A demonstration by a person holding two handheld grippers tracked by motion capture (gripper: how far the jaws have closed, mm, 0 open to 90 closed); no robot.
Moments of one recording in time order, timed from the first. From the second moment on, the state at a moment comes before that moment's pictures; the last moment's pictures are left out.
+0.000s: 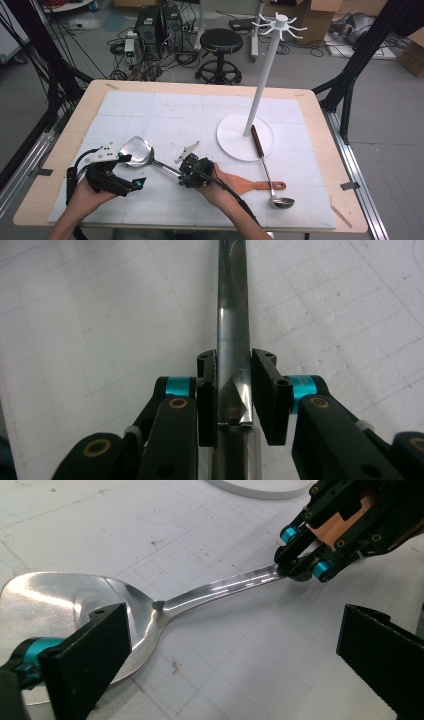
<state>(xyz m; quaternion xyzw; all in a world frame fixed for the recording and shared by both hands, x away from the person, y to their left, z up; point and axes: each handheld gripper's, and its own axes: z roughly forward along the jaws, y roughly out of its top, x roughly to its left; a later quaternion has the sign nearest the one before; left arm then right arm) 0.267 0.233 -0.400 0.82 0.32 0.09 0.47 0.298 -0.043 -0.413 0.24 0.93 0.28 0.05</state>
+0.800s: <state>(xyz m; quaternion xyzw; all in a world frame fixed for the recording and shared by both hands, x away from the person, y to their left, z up) 0.268 0.230 -0.401 0.82 0.31 0.09 0.46 0.302 -0.065 -0.425 0.24 0.92 0.31 0.05</state>
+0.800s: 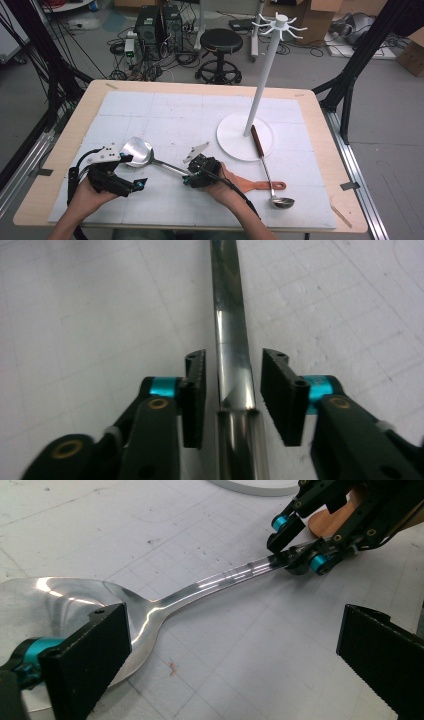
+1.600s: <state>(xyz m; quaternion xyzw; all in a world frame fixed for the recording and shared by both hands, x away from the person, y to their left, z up) 0.267 0.222 -0.404 0.84 0.30 0.09 0.45 0.292 -0.107 -0.431 0.22 0.91 0.34 0.05</state>
